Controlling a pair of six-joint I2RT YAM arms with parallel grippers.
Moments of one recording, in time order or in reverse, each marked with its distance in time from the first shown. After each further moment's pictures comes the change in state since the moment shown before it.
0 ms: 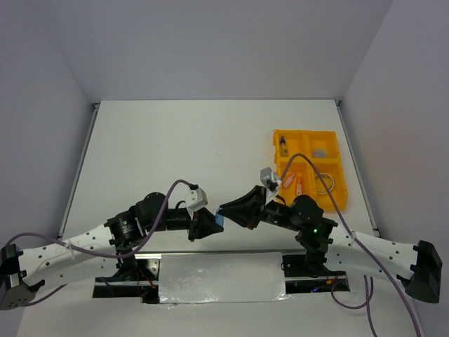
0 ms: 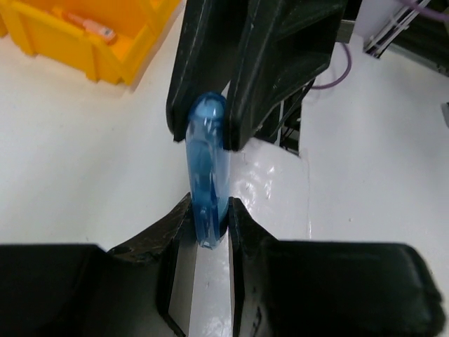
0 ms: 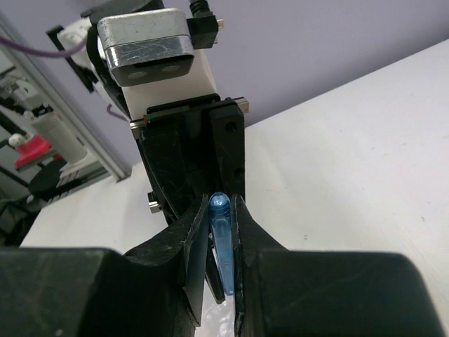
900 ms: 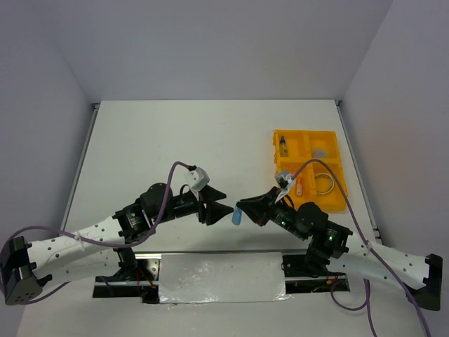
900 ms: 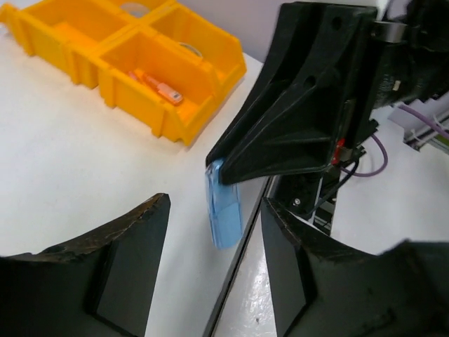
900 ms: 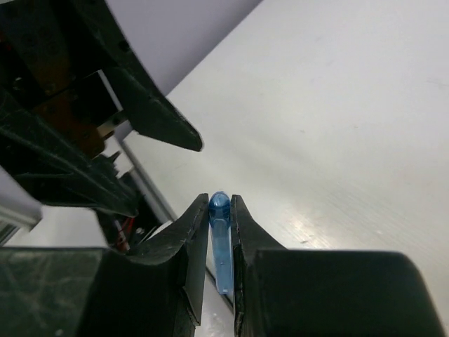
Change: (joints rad) left arm 0.026 0.129 0.079 0.180 -0.156 -0.067; right arm 0.015 -0.246 -0.035 -0.422 0.392 0.076
